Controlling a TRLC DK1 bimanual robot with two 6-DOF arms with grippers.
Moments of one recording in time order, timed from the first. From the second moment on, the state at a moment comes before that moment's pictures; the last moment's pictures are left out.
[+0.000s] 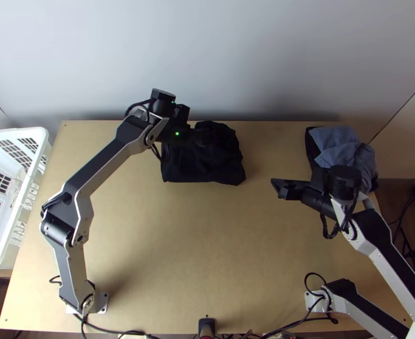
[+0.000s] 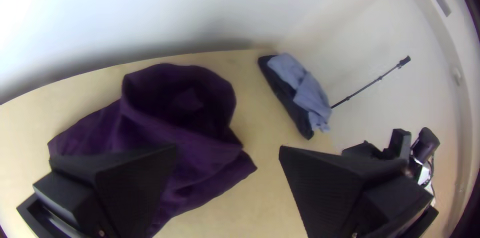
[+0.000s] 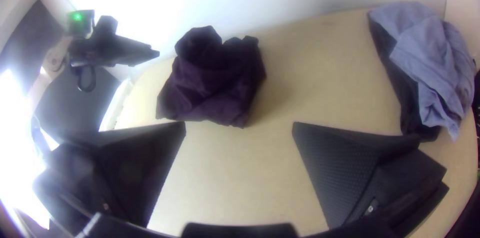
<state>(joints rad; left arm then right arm) -0.46 2.00 1.94 -0.62 0.47 -0.29 0.28 0.99 0.79 -0.36 -0.27 0.44</state>
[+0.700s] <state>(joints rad) -0.30 2.11 1.94 -0.61 0.28 -0.30 0.29 0.99 0.78 -0.34 -0.27 0.44</state>
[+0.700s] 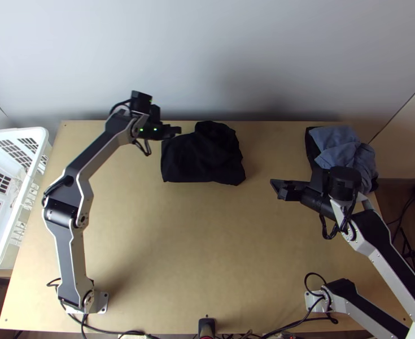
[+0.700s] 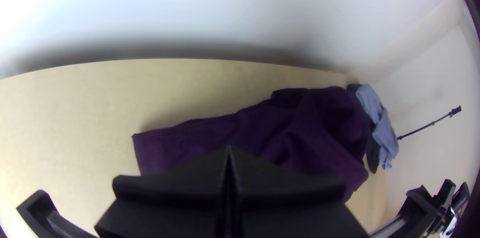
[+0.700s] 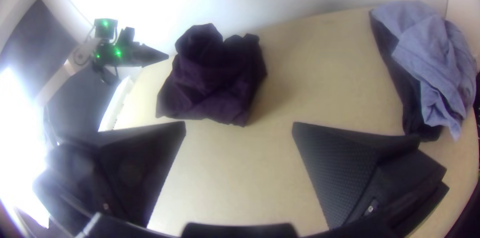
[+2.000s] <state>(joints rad) -0.60 2.37 1.93 -0.37 0.09 -0.32 0.28 1.01 0.75 -0.35 -0.27 0.44</state>
